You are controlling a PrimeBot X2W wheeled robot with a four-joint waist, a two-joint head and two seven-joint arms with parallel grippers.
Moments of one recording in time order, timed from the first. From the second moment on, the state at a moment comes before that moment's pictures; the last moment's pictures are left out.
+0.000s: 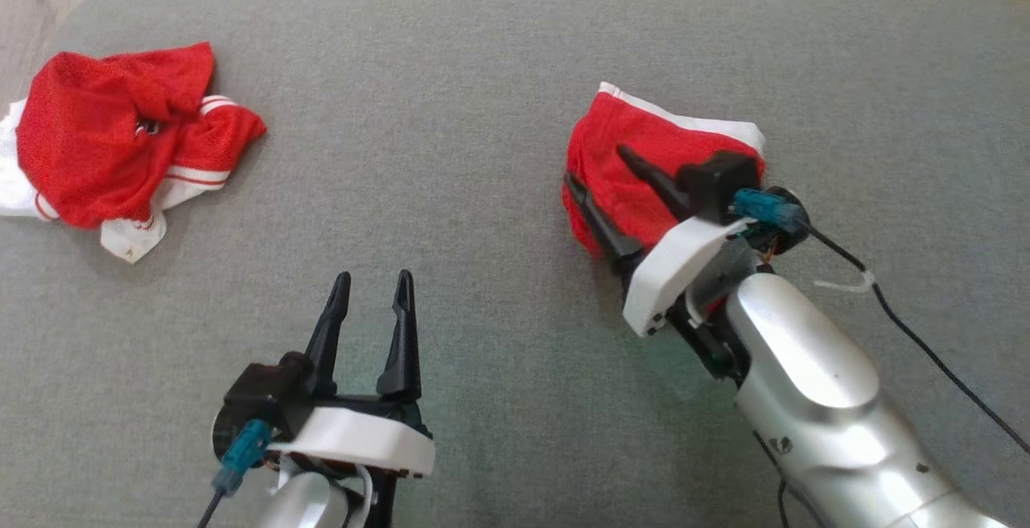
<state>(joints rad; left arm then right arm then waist) -0.14 0.22 -0.56 0.07 -0.62 0.24 -0.19 -0.57 -0.07 0.55 0.58 0.35 0.13 0.02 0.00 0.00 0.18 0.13</state>
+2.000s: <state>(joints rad) -0.15 0.24 -0.52 0.14 -0.63 0.24 -0.24 -0.33 -0.07 0.29 0.42 0.19 0.13 -0.20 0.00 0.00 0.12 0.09</state>
